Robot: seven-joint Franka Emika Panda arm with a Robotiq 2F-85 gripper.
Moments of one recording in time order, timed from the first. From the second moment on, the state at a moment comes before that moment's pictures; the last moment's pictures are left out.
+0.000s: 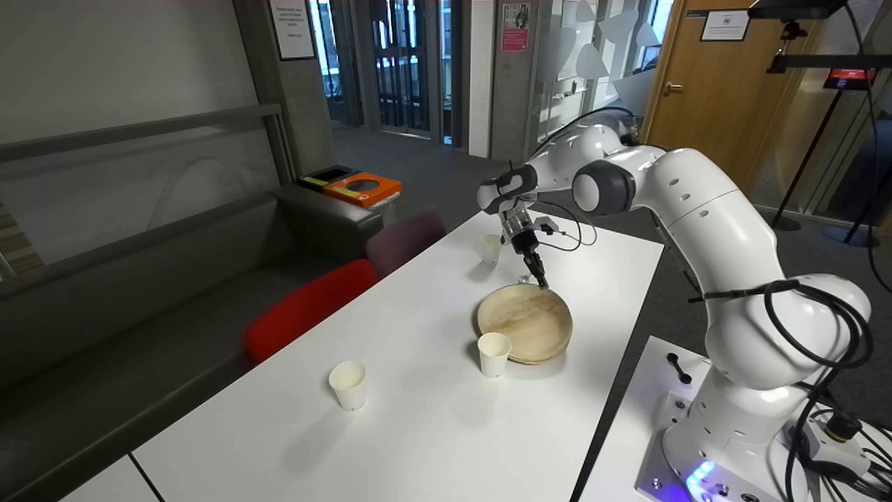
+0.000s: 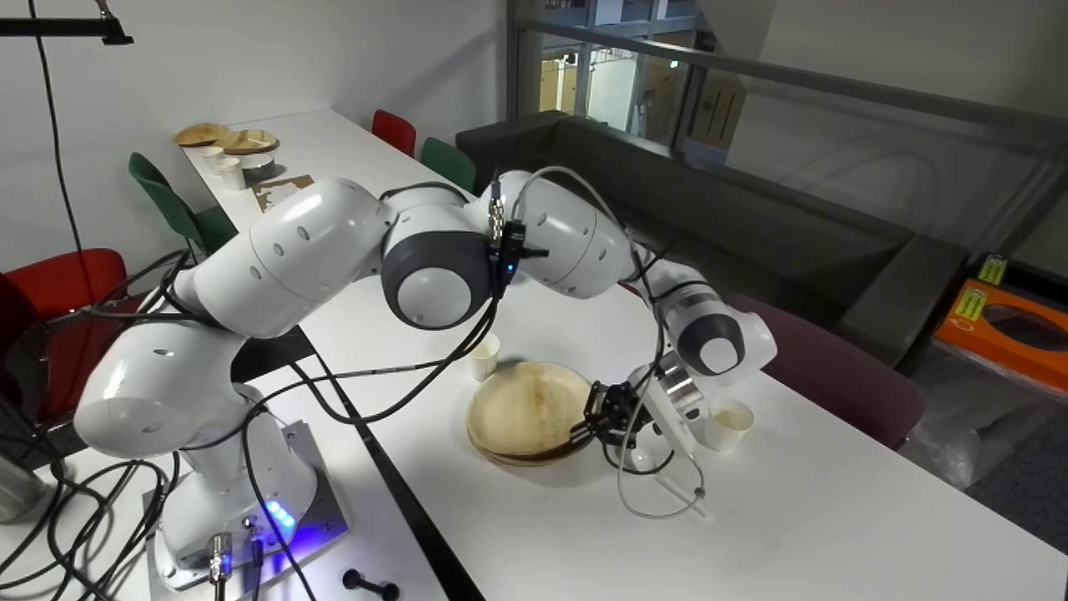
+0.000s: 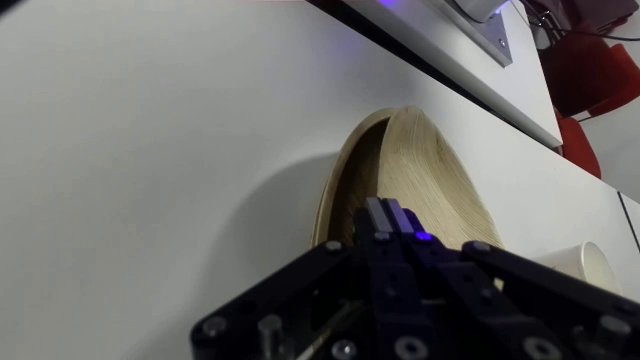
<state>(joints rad) -0.43 0.97 -0.09 -1.21 0.05 1.27 -0.85</state>
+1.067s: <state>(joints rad) -0.44 0.73 -0.08 -1.17 0.20 1.02 -0.93</state>
